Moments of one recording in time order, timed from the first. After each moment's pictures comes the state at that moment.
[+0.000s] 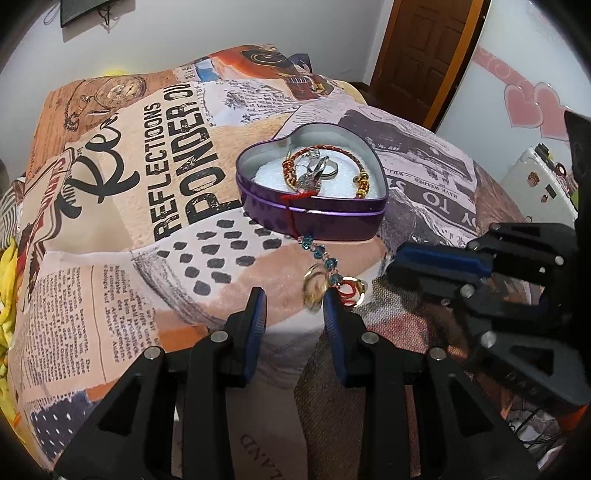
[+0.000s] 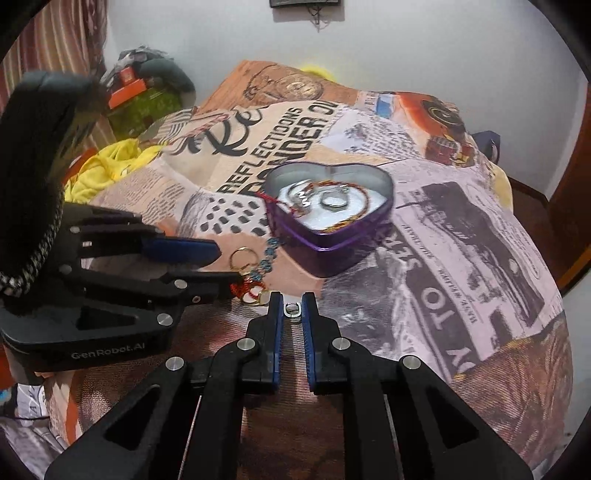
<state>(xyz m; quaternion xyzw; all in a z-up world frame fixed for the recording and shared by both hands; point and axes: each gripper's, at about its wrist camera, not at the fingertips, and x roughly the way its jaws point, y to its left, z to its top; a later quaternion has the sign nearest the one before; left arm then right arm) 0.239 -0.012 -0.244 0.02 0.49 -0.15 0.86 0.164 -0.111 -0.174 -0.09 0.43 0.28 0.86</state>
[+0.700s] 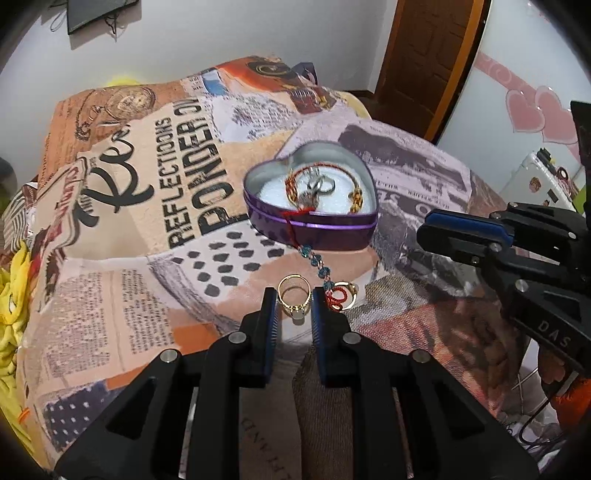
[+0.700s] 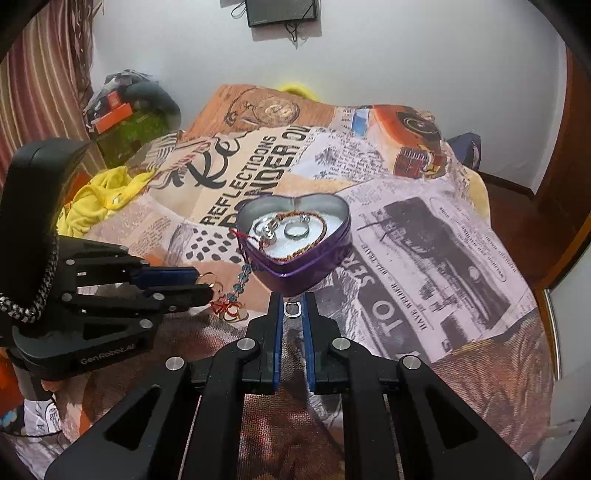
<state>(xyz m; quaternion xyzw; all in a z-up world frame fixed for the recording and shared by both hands) 0.227 -0.009 -0.223 0.03 0.47 -0.14 0.87 0.166 -0.132 -0.146 -0.06 0.41 0.26 0.88</state>
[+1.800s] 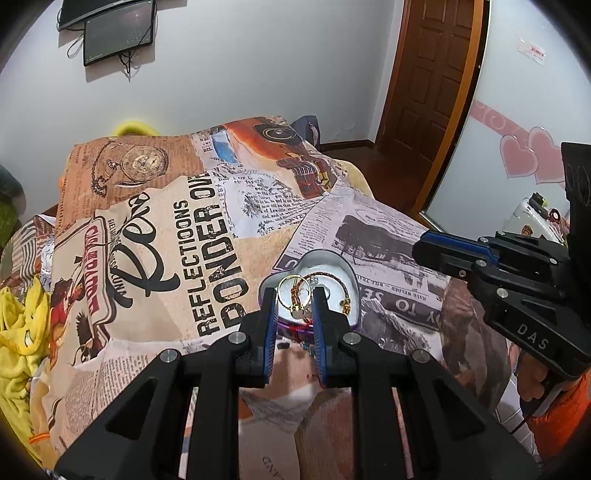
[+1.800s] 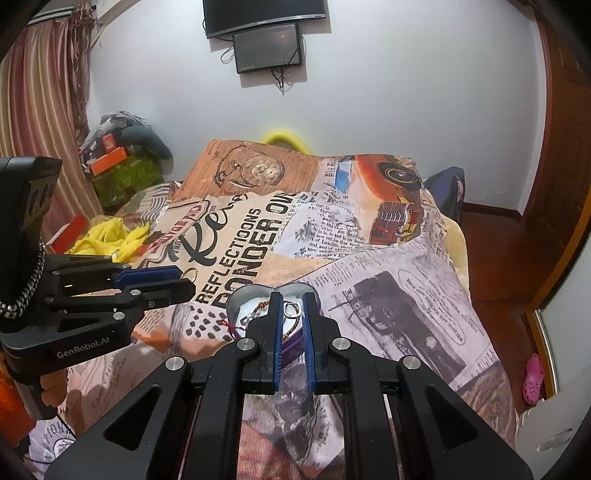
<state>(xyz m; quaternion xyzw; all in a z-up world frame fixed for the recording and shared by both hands) 0.247 -0.005 -0.151 0.00 0.39 -0.13 0.91 0.187 -0.142 -0.091 -0.03 0.34 0.24 0.91</state>
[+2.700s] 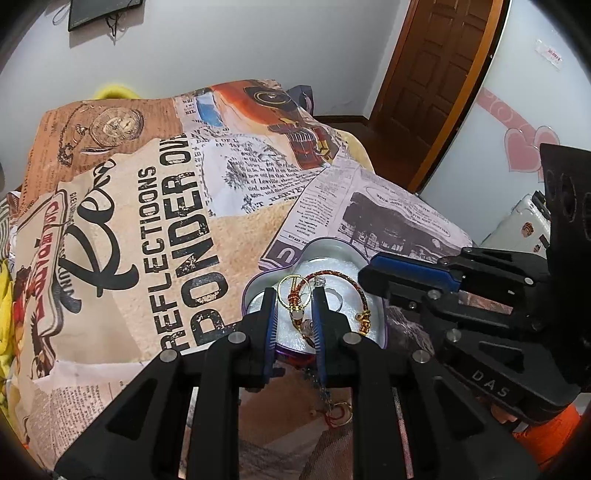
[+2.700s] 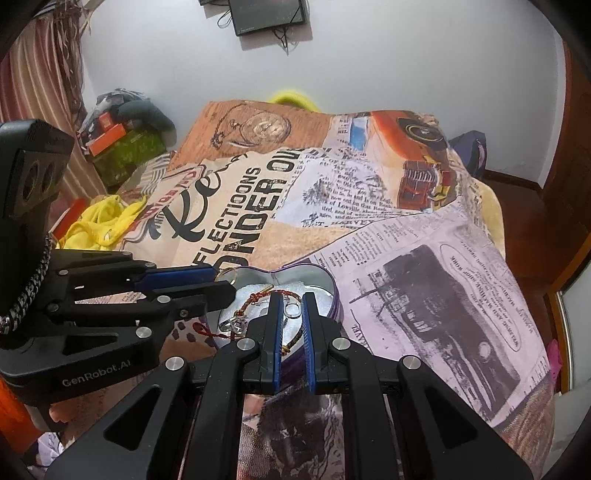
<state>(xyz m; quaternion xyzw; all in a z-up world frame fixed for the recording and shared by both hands) 0.304 -0.011 -0.200 -0.02 0.45 -0.16 0.88 0.236 -0.121 -0.141 -0.03 0.41 0.27 0.87</state>
